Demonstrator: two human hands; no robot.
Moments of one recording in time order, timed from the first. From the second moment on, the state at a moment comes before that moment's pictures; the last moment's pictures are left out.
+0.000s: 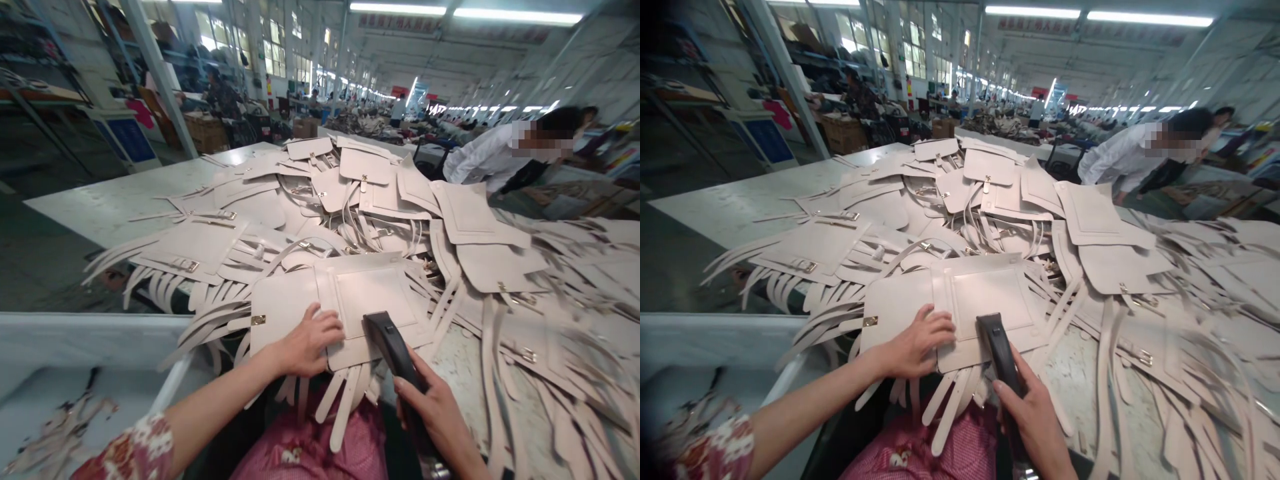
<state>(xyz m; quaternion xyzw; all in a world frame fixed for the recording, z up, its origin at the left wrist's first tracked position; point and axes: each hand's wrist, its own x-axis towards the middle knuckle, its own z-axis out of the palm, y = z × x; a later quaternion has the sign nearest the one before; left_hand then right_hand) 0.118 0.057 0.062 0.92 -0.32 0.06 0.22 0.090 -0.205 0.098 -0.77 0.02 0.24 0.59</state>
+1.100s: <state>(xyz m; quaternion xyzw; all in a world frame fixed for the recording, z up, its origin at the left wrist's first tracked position) 0.142 0.039 0.039 0.89 -0.36 -0.01 0.28 0.027 -0.241 0.059 -0.76 0.06 0.22 0.61</state>
